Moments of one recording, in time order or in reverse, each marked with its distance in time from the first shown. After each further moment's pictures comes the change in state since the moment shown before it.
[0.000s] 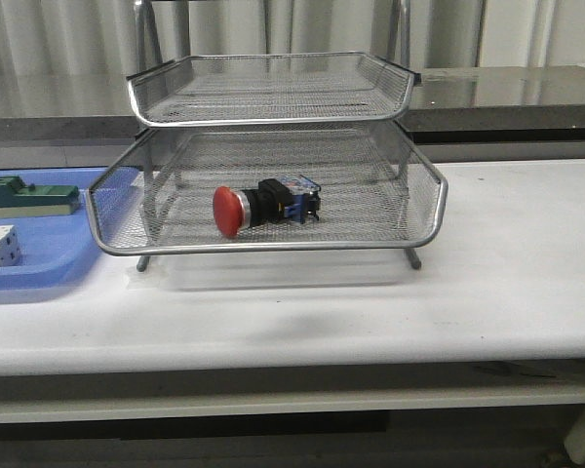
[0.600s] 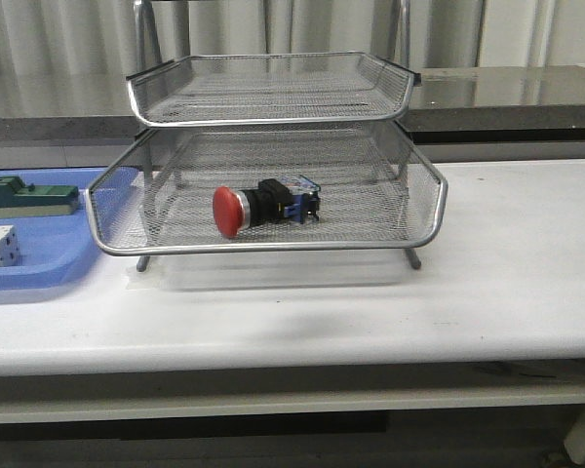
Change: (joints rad) left arm 0.113 -0.433 0.640 -0.026 -0.324 -0.008; right arm 0.000 0.000 0.000 0.000 0.000 0.000
